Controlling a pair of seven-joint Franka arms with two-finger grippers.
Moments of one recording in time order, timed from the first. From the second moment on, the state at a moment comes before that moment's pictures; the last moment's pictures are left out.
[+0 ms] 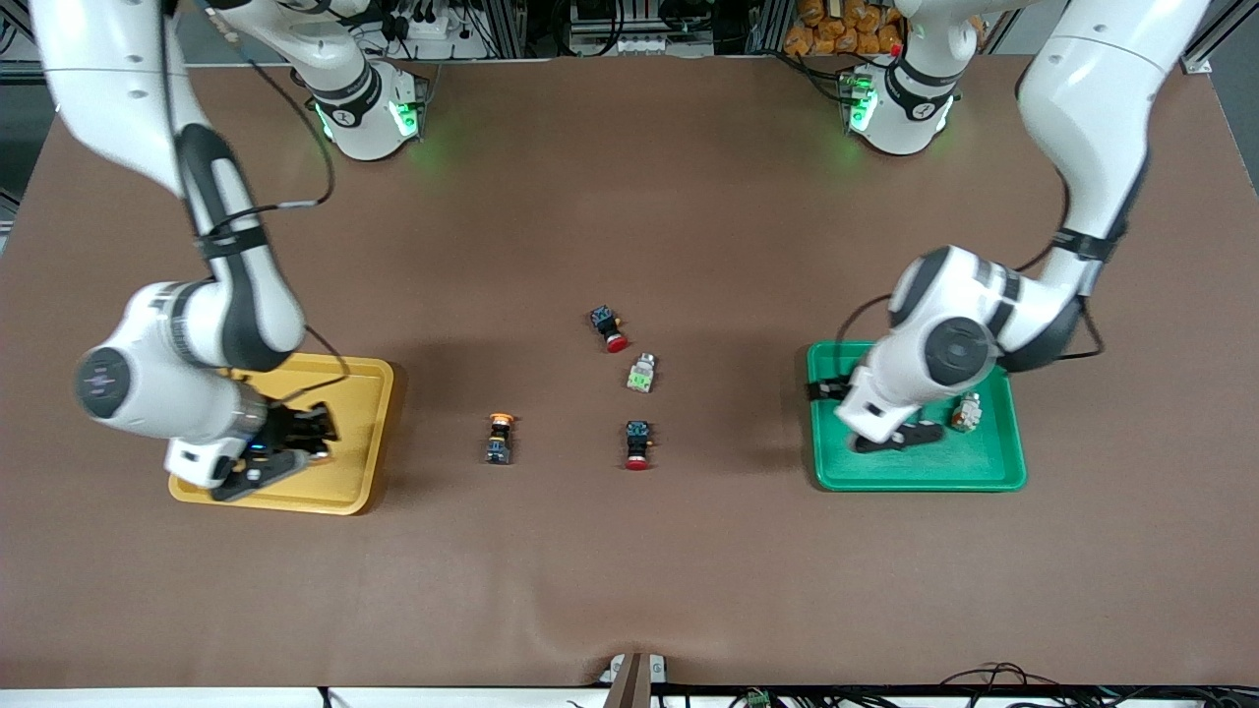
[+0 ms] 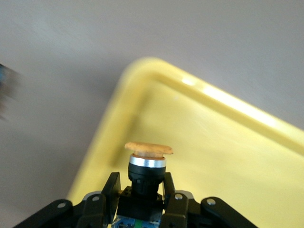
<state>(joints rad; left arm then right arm) 0.11 0.56 -0.55 -1.77 0.25 2.10 -0.69 0.05 0.53 -0.09 -1.73 0.22 2.18 -0.55</state>
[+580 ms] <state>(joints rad) -0.26 0.69 -0.54 -1.61 0.25 2.16 -0.99 0.00 0.54 -0.05 -1.71 0.23 2.15 -0.65</state>
